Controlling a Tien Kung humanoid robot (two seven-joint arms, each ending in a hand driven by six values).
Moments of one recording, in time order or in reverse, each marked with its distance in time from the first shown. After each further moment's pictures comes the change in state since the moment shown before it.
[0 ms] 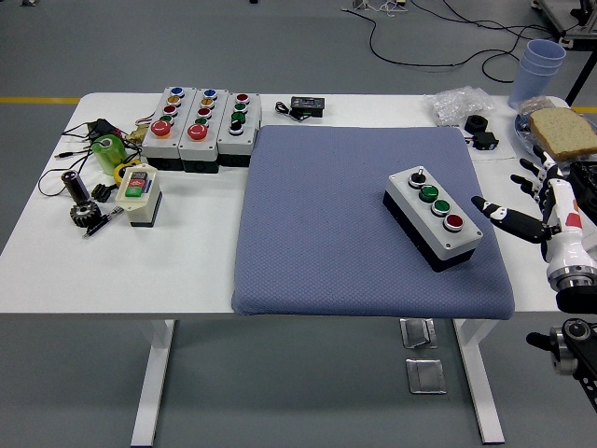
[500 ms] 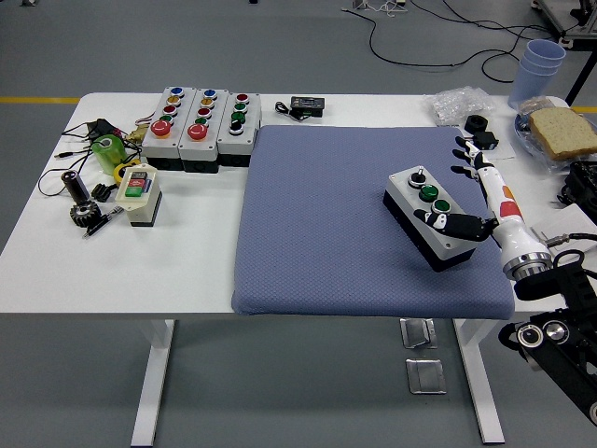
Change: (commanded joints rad) left arm -0.010 0.003 0.002 0.000 -0.010 0.000 0.001; right arm 0.119 0.014 -0.131 -0.028 -0.182 0.074 -0.092
